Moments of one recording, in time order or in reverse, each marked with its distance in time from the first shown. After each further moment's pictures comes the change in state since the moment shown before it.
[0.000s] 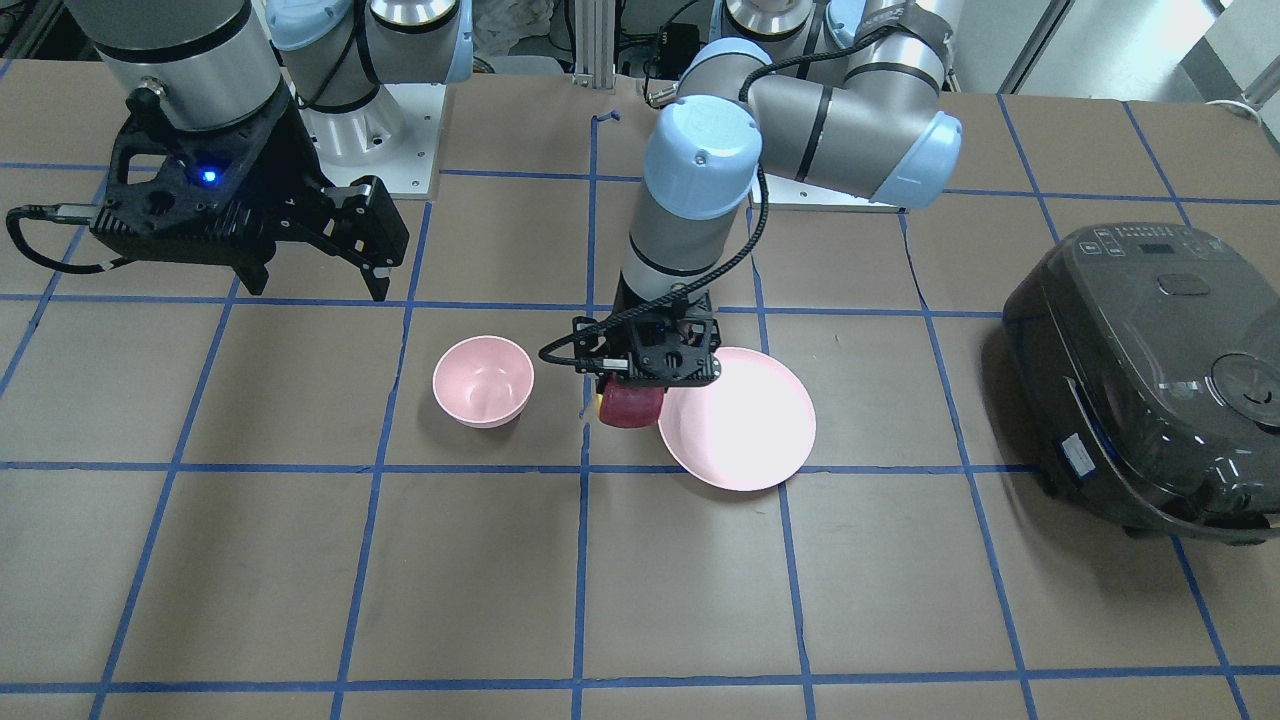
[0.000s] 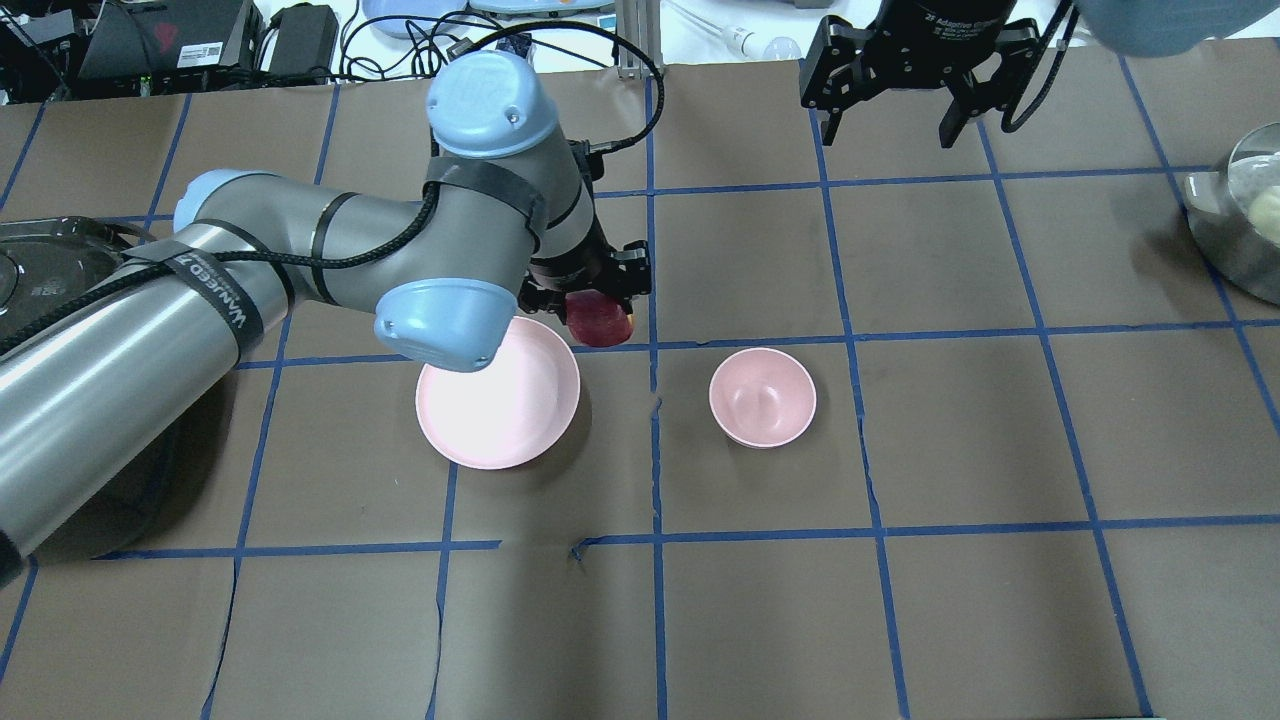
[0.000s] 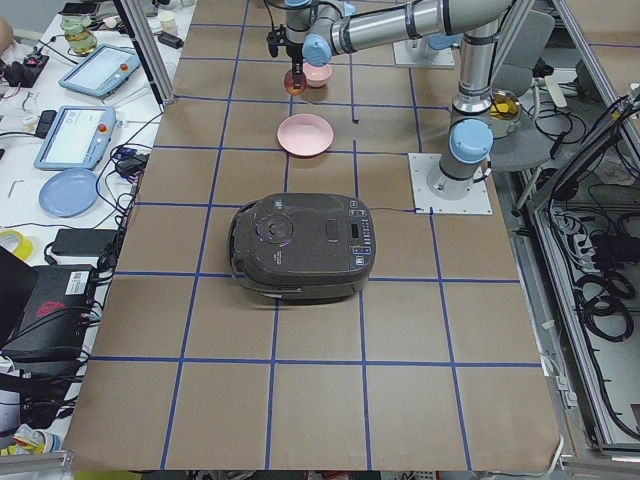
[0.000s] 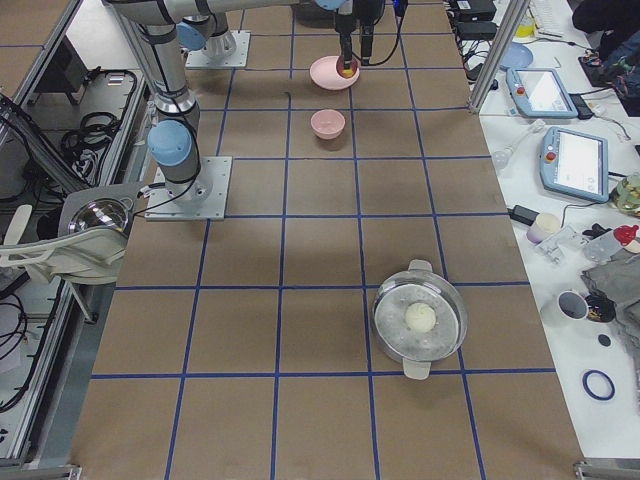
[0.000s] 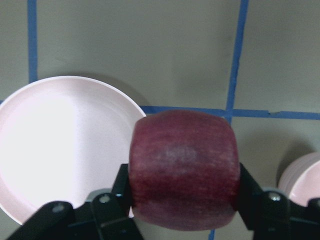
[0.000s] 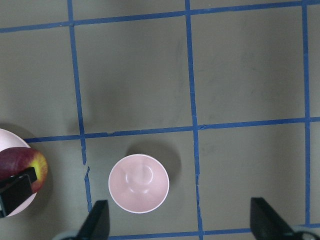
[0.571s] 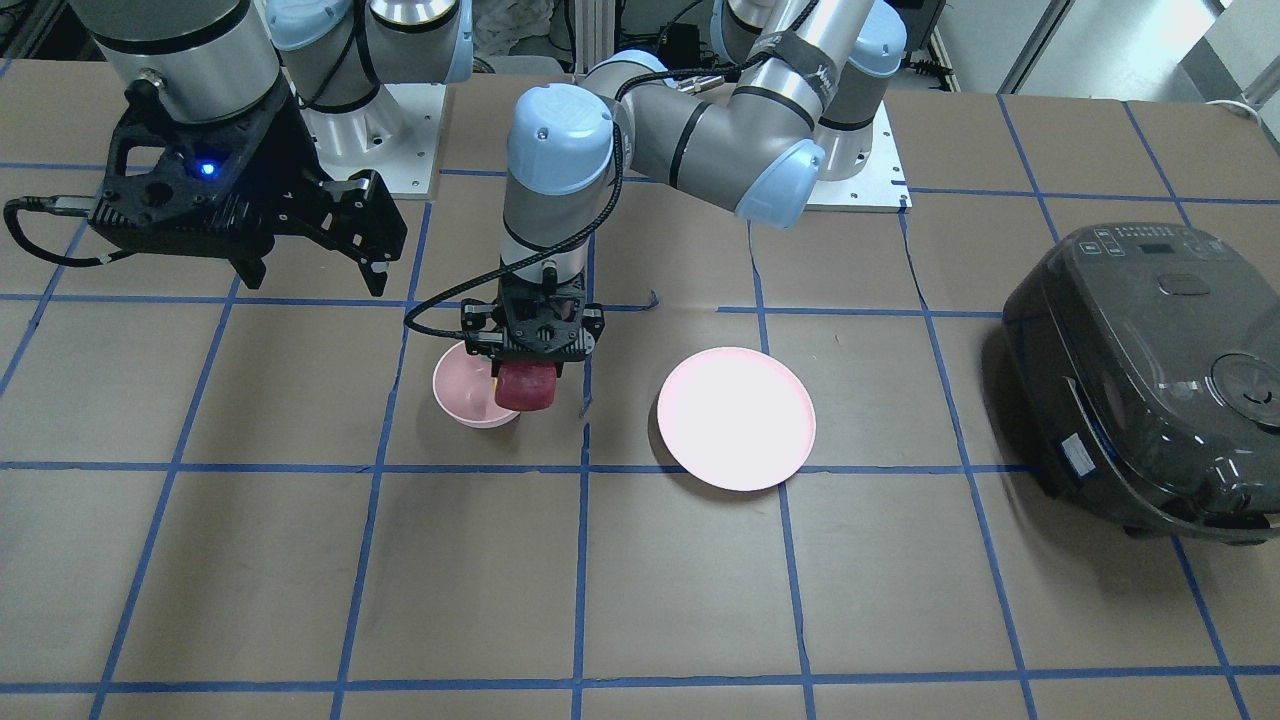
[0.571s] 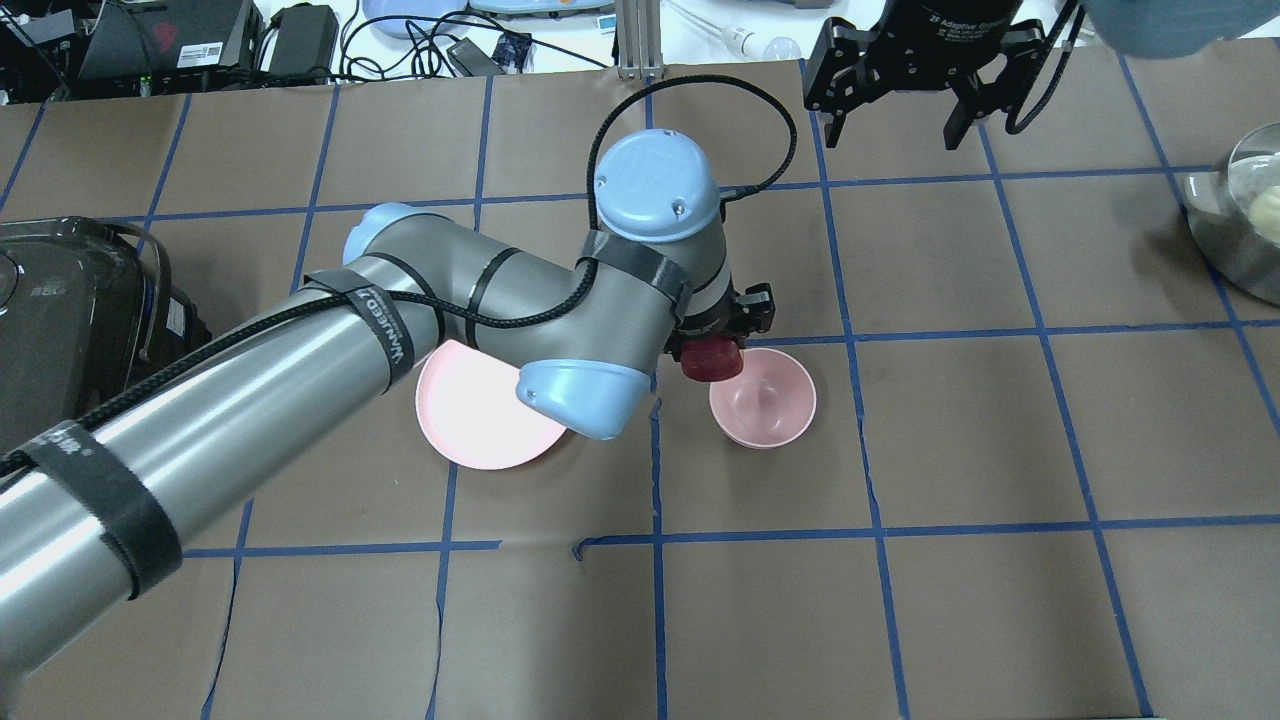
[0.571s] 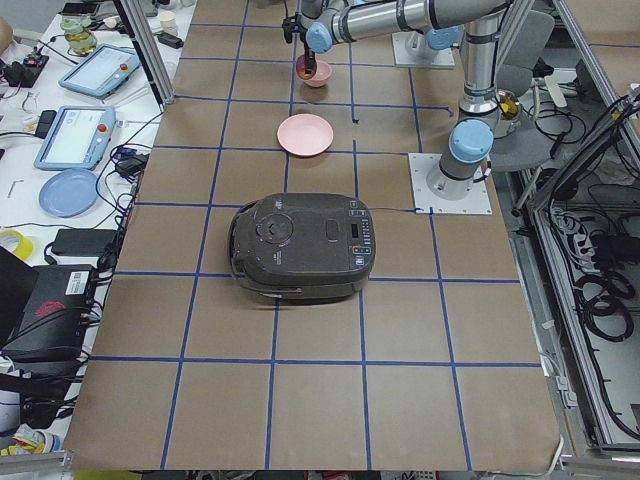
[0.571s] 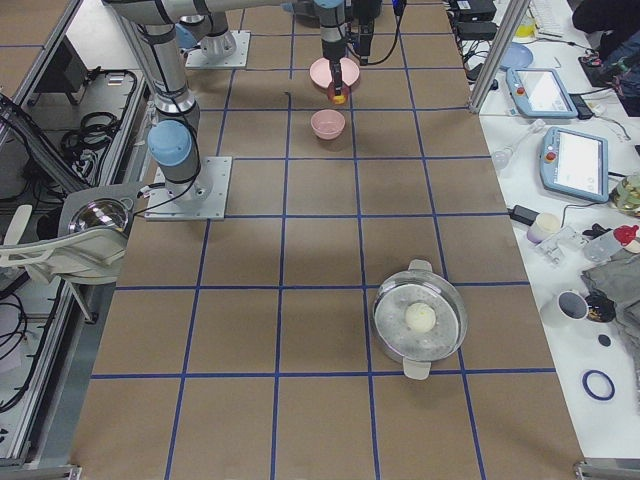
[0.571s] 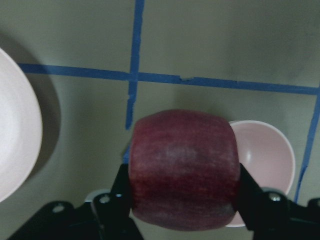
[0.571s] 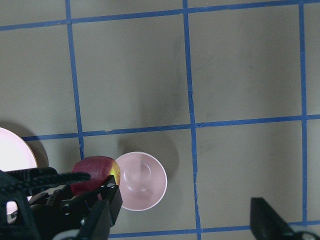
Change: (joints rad) left arm -0.181 -0.098 0.016 0.165 0.001 -0.204; right arm 0.000 -0.005 0.003 0.005 -0.006 0.000
